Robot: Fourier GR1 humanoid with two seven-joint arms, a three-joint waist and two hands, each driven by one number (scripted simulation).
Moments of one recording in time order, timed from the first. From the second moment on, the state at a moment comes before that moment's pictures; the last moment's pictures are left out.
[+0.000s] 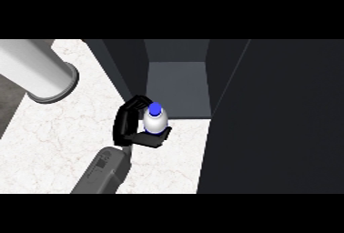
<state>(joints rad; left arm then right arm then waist) -0.38 0.00 -0.23 -0.99 0.29 0.19 -0.60 0.15 -0.26 0.58 -2.48 0.07 -0.27 0.32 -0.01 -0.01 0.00</state>
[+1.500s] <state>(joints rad) -0.86 0.00 -0.32 -0.58 0.55 0.58 -0.50 0.28 -0.31 0.54 -2.49 0.03 -0.23 0.19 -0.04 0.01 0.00</state>
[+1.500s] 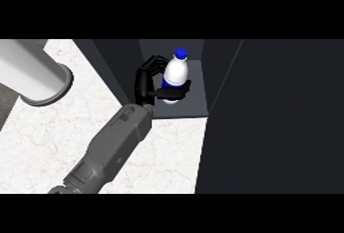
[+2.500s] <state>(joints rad) -1.10 0.00 -0.25 -0.17 0.53 0.65 -0.63 0.30 -0.32 0.51 -2.48 0.00 -0.18 0.12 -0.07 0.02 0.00</state>
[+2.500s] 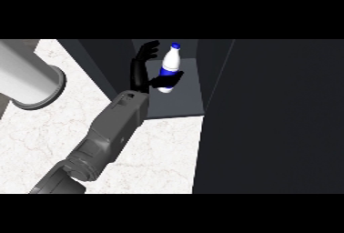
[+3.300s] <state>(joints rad) -1.14 0.01 -0.20 -0.11 0.53 0.56 -0.68 0.31 -0.31 0.48 -2.48 -0.01 -0.15 0.11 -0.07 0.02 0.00</state>
